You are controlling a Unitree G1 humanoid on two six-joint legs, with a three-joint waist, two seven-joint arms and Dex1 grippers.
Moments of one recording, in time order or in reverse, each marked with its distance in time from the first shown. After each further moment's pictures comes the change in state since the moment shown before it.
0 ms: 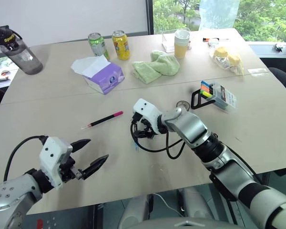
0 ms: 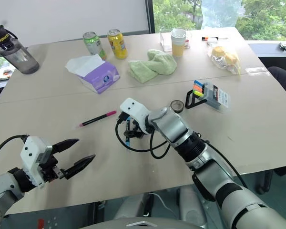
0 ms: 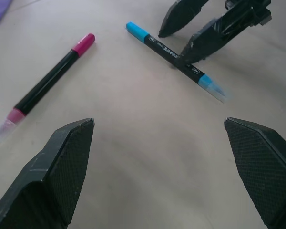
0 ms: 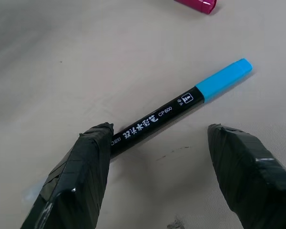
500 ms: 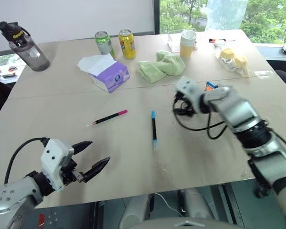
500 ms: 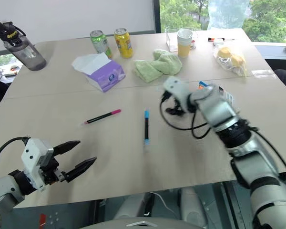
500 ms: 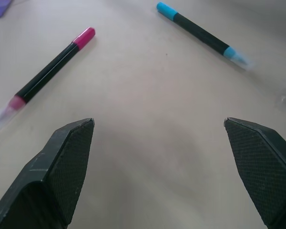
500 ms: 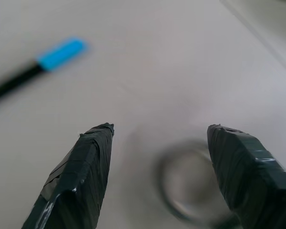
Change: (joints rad) left arm -0.003 -0.001 -0.010 -0.028 -0.009 0.003 0.008; right arm -0.052 -0.540 -0.093 -0.115 0.020 -0.044 0.111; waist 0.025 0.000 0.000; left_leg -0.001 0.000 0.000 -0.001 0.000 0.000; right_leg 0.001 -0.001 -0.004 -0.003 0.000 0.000
